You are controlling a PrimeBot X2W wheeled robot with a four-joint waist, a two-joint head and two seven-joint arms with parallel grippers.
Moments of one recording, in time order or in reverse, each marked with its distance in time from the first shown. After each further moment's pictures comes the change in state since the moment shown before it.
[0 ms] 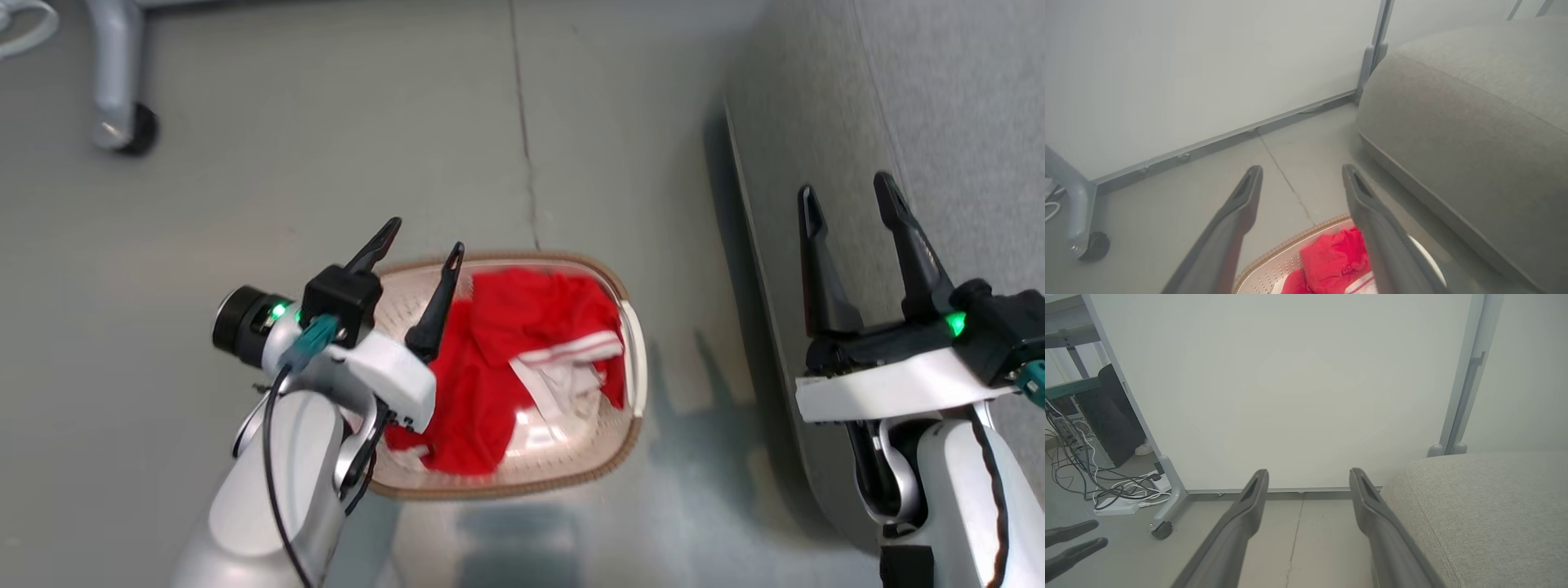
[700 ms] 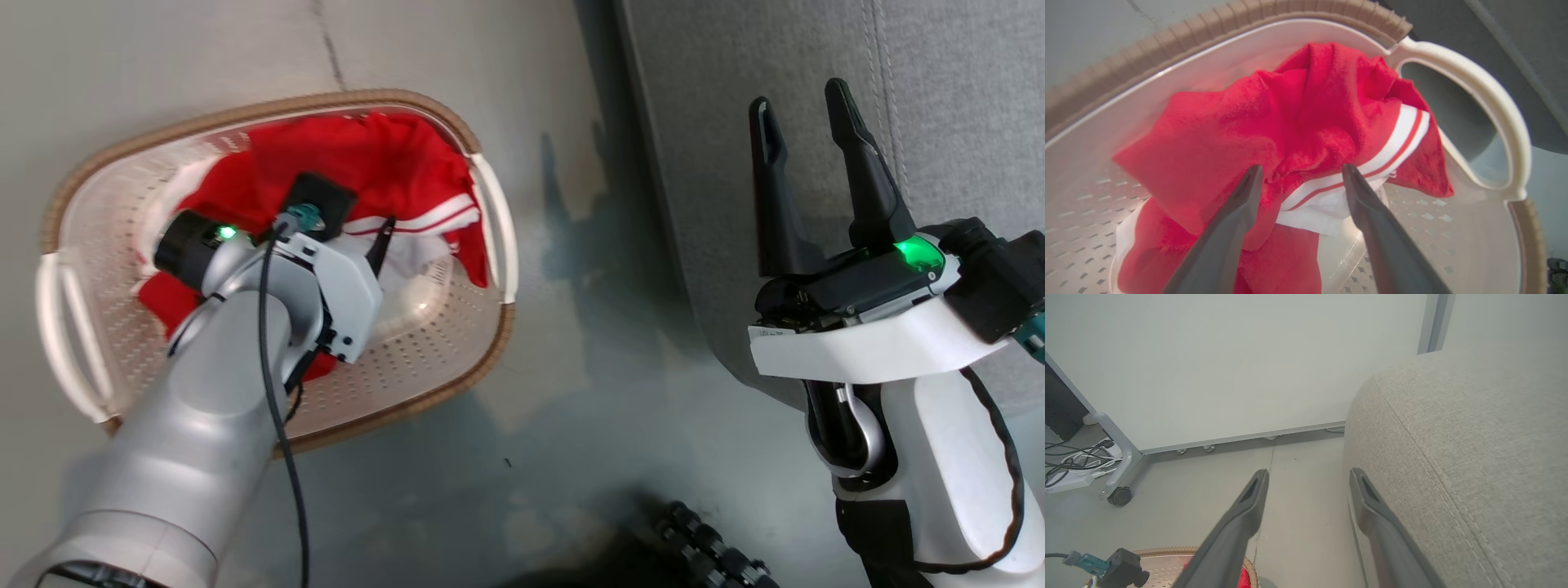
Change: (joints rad) left arm -0.390 0.039 -0.208 0.564 -0.060 -0.045 0.088; right arm -0.146 0.004 0.139 -0.024 0.173 0.000 -0.076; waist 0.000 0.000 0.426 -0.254
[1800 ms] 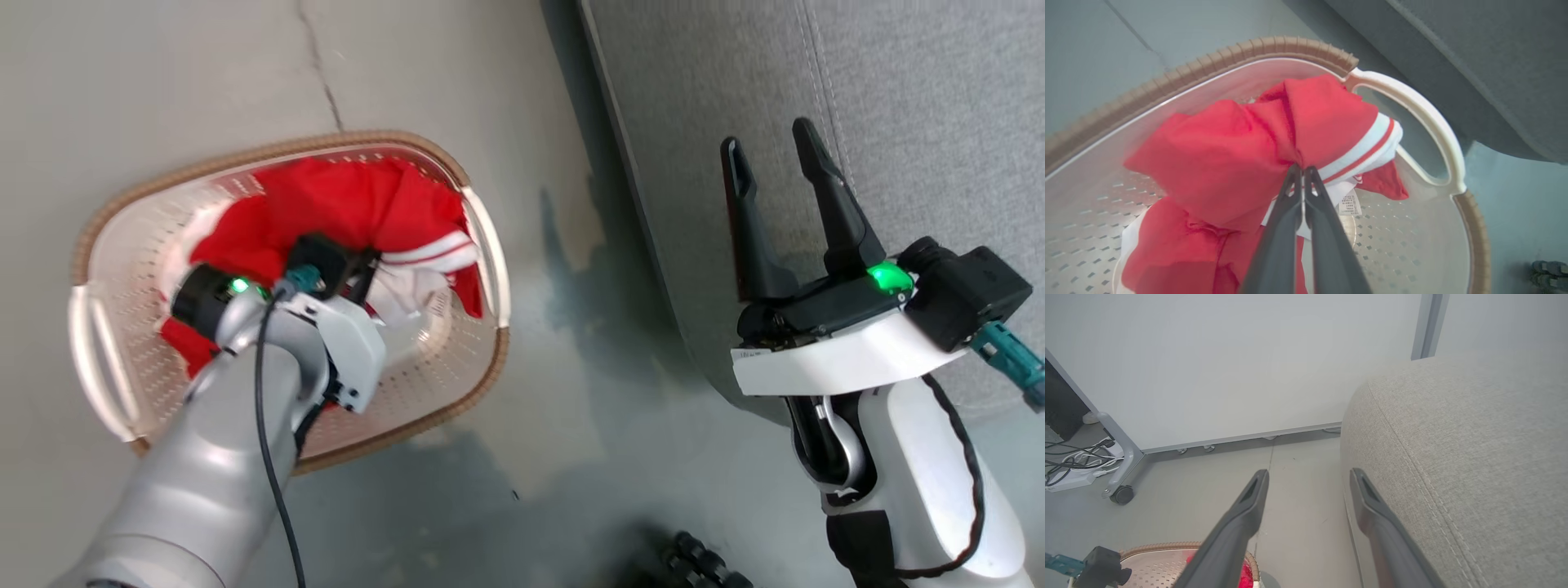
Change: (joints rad) left arm -0.003 0.013 -0.228 0.154 -0.206 0.000 -0.195; right arm 0.010 0.002 0.026 0.063 0.001 0.000 -0.002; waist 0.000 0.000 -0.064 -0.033
